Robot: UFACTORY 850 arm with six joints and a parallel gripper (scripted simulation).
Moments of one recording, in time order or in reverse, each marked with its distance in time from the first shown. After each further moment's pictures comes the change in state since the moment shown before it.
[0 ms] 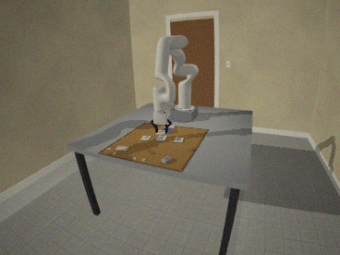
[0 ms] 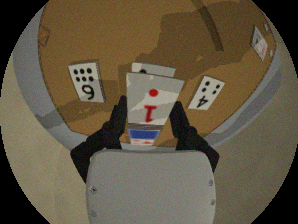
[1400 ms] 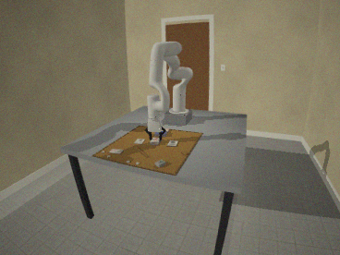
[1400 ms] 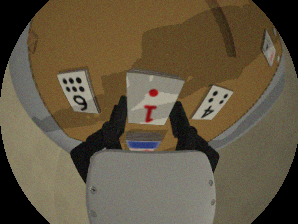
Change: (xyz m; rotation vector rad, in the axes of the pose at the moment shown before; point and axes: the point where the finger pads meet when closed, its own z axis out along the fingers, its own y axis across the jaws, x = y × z) arm 0.001 0.001 0.032 0.000 0.000 0.000
